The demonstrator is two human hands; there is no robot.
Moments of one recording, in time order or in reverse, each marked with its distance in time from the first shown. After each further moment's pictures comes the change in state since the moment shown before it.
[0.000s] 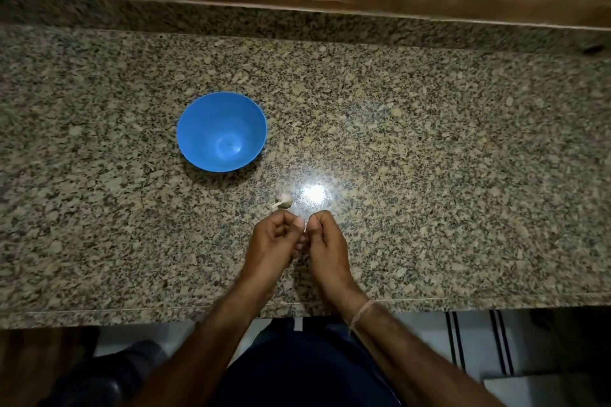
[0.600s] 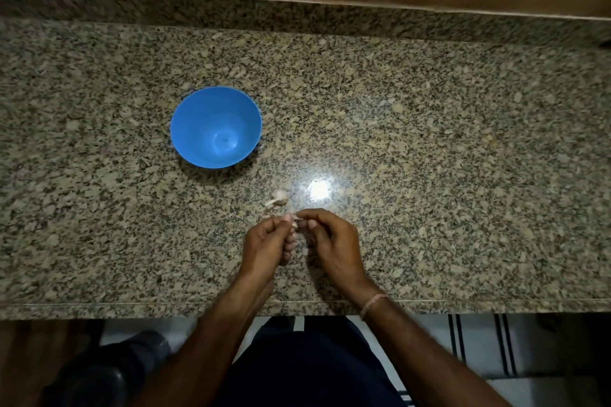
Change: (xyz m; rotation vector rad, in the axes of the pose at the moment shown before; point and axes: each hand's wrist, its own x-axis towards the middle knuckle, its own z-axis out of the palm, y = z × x) left_hand 0.011 -0.018 0.013 -0.153 0.184 -0.160; right_hand 0.019 0.015 -0.037 -0.129 -0.086 -0.159
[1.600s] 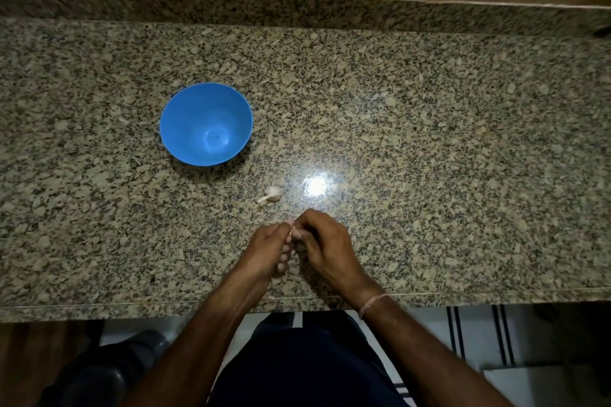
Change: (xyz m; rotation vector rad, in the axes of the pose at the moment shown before) left_hand 0.001 -0.001 0.000 0.152 -0.185 -0.140; right_hand -0.003 0.009 -0.006 -0.255 -0.125 -0.249
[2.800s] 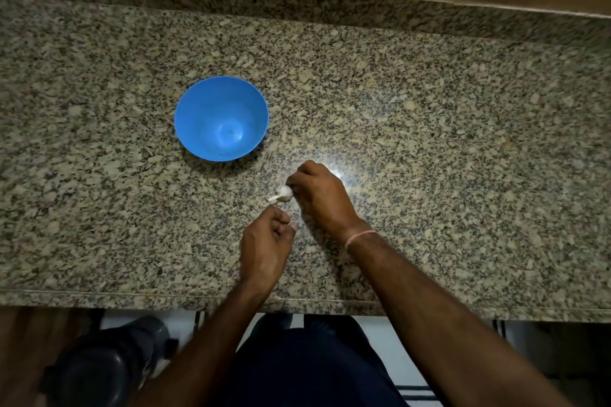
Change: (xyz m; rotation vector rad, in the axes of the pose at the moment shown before) left_hand 0.006 -0.006 -0.008 0.512 0.427 0.410; right_hand 0.094 0.005 0.004 -0.450 -0.106 -0.217
